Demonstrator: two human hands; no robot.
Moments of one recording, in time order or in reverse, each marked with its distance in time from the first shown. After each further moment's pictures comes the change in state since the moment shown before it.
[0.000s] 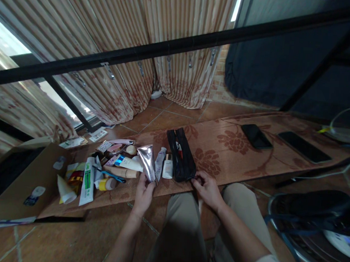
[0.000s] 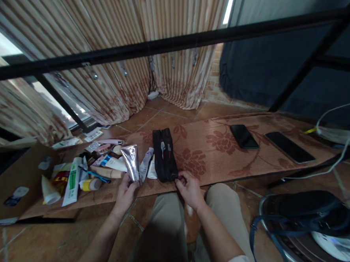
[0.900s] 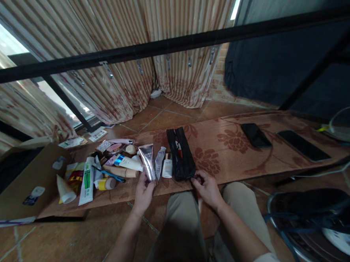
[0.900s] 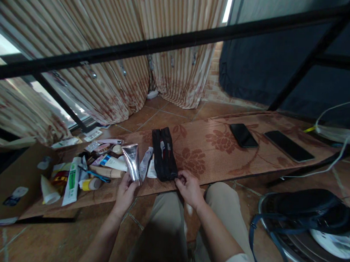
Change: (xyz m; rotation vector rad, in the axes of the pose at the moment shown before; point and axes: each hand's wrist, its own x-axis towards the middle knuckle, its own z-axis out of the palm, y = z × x) left_hand 0.001 -0.005 0.001 -0.022 -0.044 0.030; right_hand -0.001 -0.001 0.000 0.002 -0.001 0.015
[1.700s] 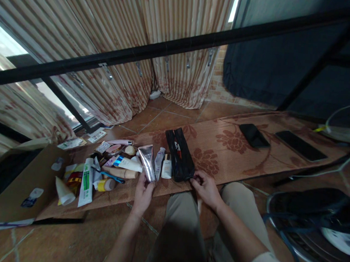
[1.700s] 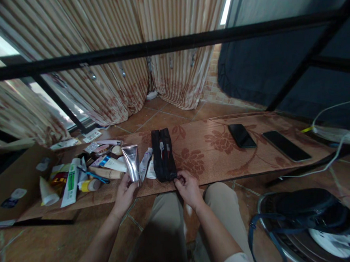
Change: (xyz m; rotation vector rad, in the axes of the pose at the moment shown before) left_hand 0.001 0.001 0.000 0.018 -0.006 -0.007; right_hand 0.001 0.003 0.000 -0.017 0.004 -0.015
